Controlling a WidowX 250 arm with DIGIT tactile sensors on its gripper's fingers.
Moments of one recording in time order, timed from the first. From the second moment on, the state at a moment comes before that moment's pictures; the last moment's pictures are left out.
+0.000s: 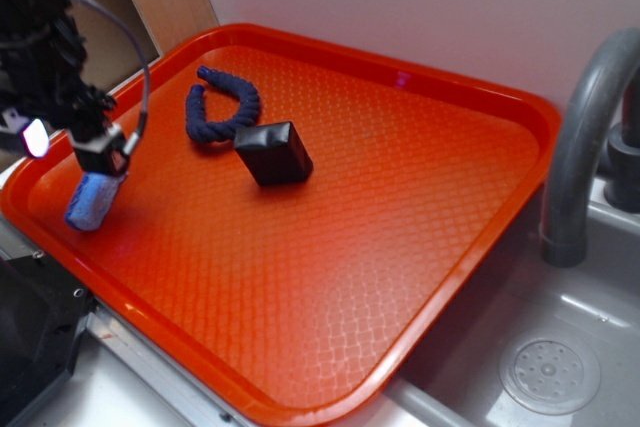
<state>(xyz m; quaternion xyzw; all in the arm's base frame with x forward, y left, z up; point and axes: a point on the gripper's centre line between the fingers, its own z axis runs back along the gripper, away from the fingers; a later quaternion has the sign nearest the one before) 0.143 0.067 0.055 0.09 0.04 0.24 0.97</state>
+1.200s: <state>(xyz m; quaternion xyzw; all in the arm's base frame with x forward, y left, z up) 0.152 0.066 0.019 0.06 0.00 0.24 0.97</state>
